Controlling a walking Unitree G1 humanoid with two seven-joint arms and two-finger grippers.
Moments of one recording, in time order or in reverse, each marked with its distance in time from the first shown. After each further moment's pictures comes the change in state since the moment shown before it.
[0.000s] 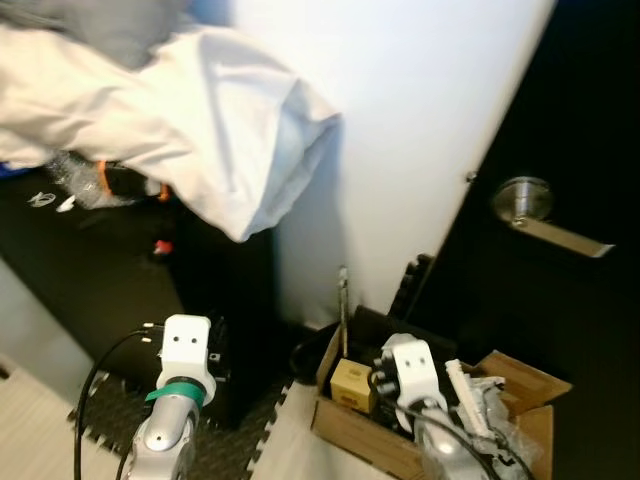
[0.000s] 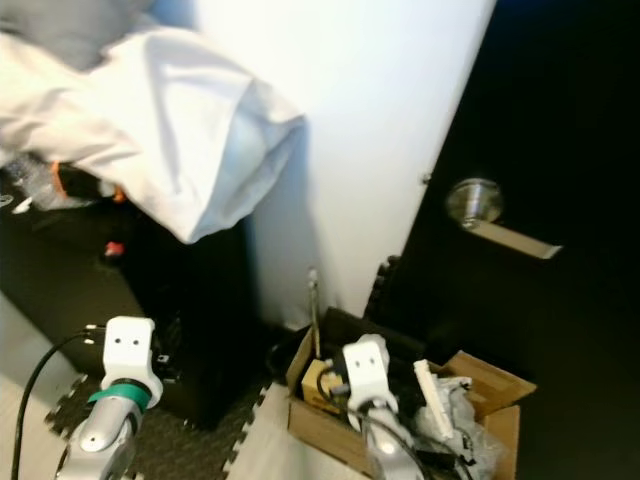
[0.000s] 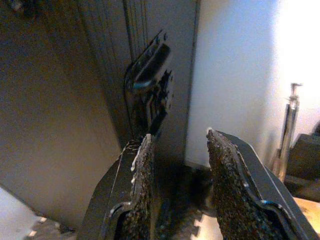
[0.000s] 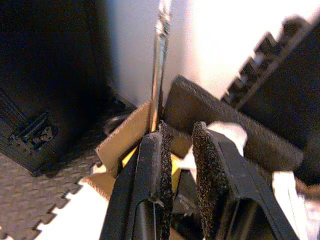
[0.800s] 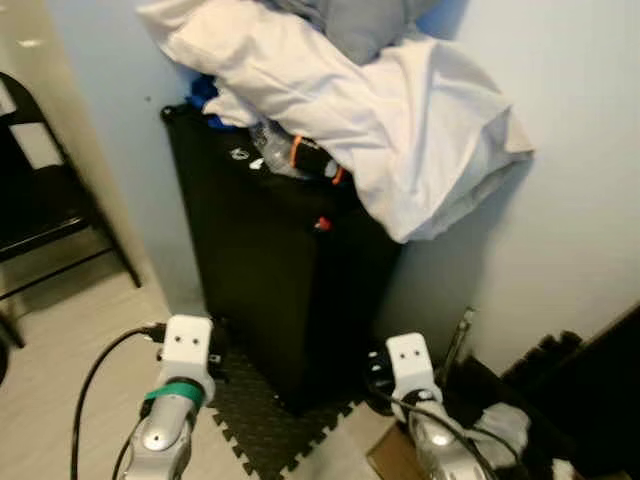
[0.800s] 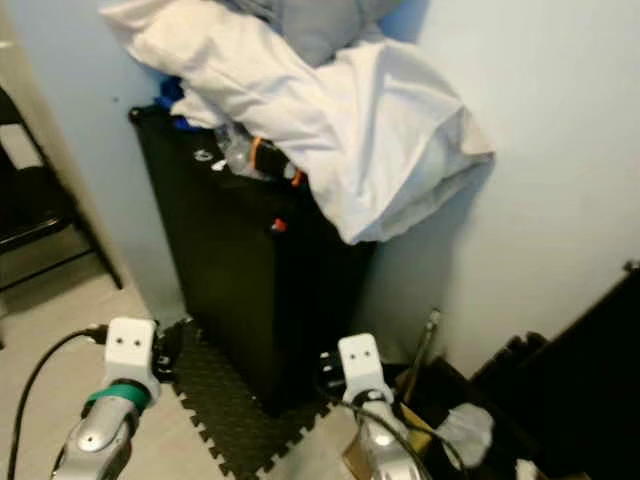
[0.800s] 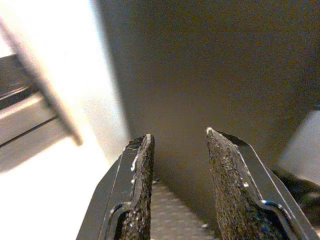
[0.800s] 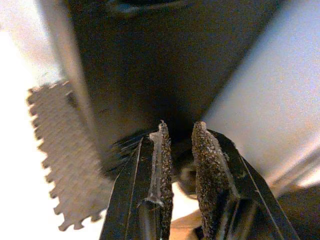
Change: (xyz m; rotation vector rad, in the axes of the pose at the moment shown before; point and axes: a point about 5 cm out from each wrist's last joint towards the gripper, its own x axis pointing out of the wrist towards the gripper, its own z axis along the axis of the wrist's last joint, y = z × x) left arm -0.002 0.005 -0.002 0.013 0.014 0.018; right arm 0.003 0.005 0.002 -0.025 0.000 -0.007
